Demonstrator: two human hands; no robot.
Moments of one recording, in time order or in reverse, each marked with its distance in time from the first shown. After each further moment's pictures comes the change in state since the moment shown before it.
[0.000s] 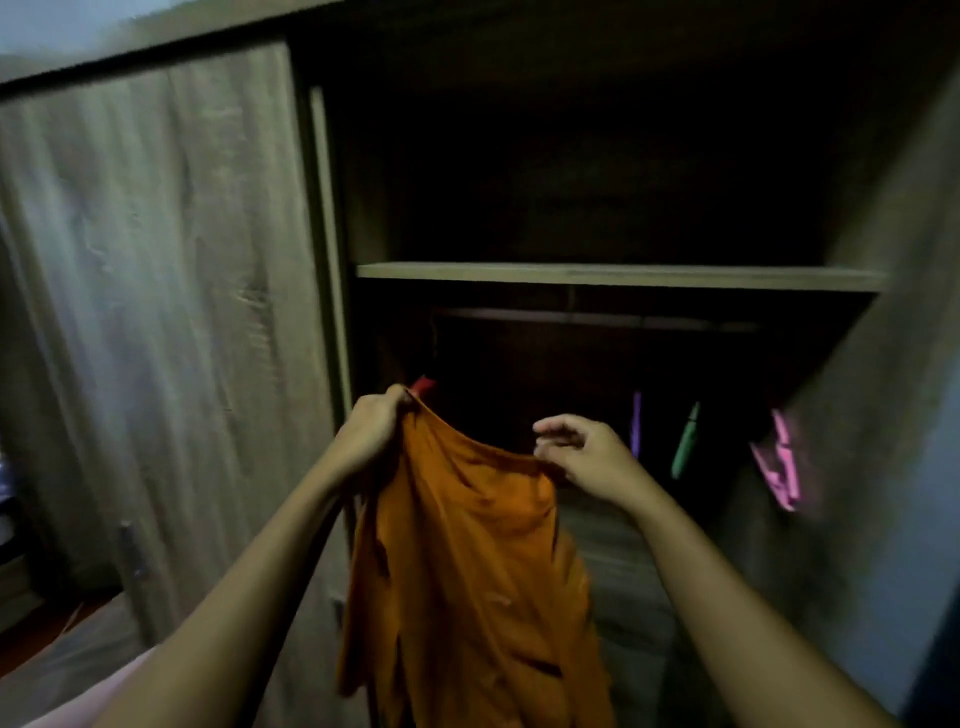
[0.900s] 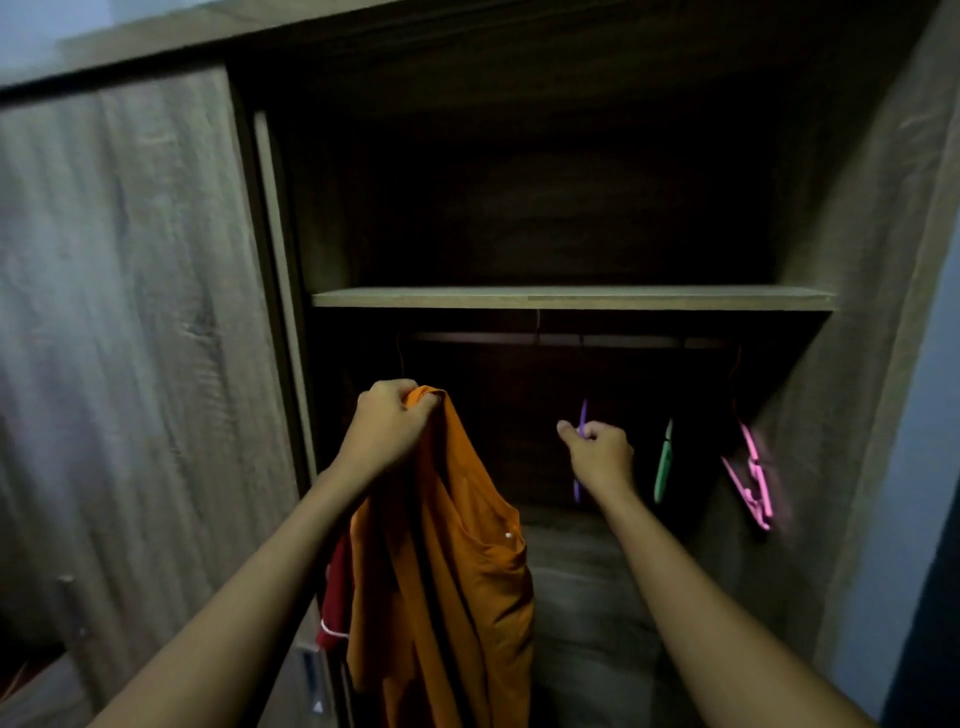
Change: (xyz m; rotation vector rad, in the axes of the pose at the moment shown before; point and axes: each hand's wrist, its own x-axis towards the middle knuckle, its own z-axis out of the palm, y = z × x) left_hand 0.038 0.037 0.033 0.201 0.119 0.215; right_hand 0.059 0.041 -0.026 -0.090 0.580 0.095
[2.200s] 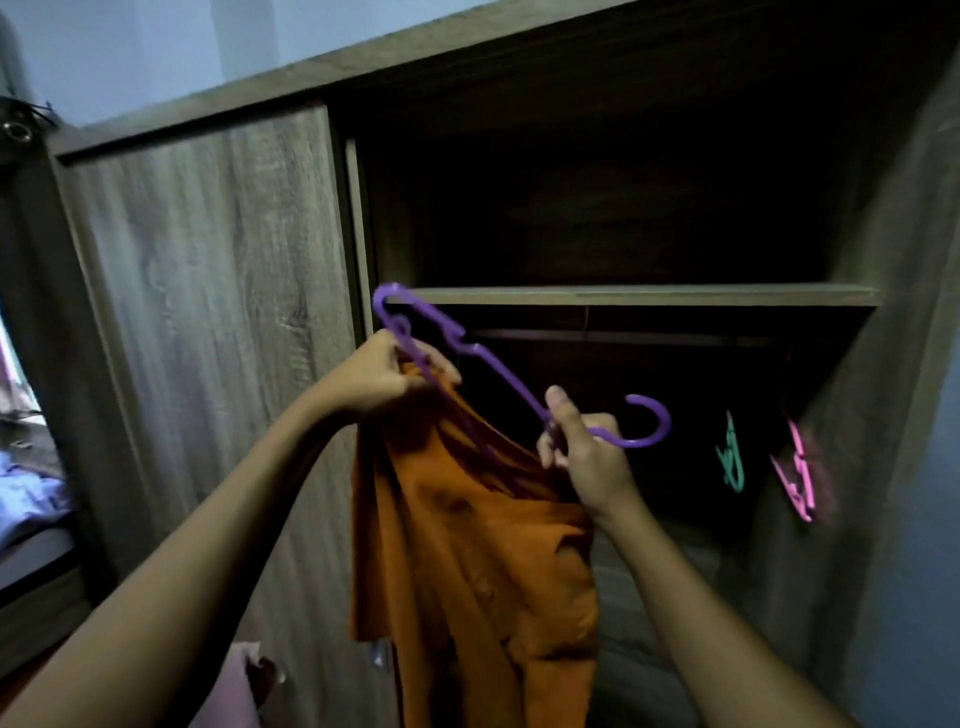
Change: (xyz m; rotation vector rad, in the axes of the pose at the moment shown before) left_hand -0.024 0.018 -0.106 -0.095 -0.314 0.311; right_hand -0.125 -0.090 -0.027 0.489 -0.453 -0.374
